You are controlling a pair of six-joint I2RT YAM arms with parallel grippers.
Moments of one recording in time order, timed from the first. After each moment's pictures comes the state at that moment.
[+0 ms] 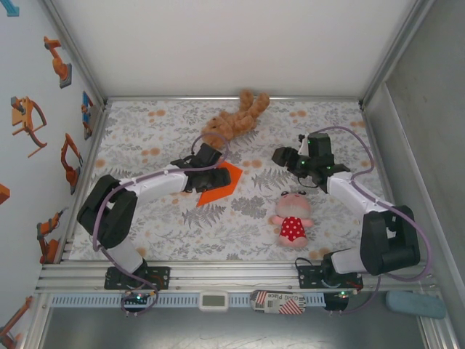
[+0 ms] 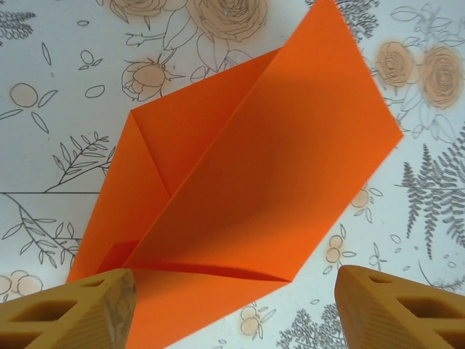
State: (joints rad) left arm -0.74 1.70 1.05 -0.40 -0.05 -0.82; right arm 0.24 1.39 0.82 -0.13 -0.44 0.67
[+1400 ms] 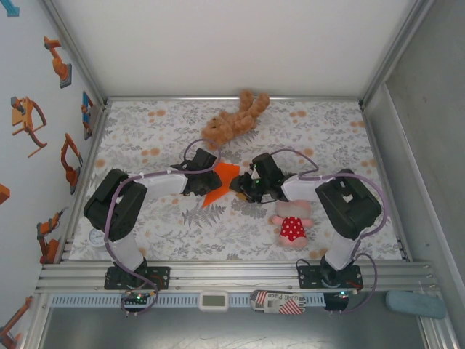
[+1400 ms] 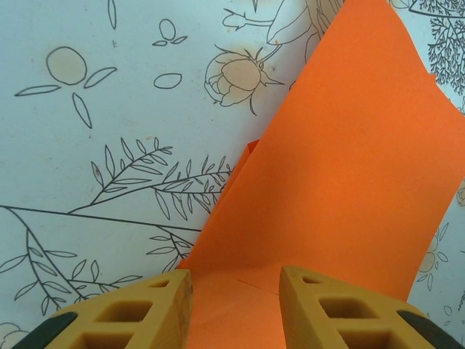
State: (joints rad) left arm -0.69 1.77 0.95 -0.25 -0.01 -0.97; right arm 0.64 1.78 0.83 0.11 -0.50 1.11
